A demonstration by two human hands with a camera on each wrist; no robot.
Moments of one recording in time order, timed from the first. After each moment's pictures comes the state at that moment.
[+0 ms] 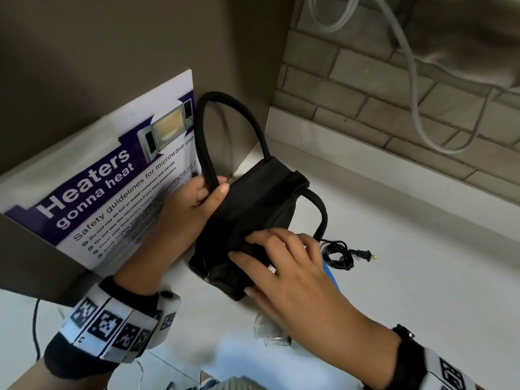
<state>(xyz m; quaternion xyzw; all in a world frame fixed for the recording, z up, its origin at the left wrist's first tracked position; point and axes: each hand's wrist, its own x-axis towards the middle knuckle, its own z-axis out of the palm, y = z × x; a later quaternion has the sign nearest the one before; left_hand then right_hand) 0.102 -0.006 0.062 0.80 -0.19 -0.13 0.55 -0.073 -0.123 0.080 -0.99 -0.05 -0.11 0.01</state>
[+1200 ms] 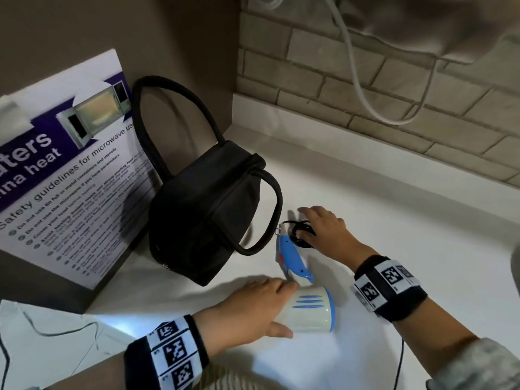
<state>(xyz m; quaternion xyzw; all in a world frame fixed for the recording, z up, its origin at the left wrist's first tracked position) -0.054 -0.077 -0.024 0.74 -0.61 -0.27 0.08 -0.080 -0.301 -0.018 -0.96 0.23 0.11 0.13</state>
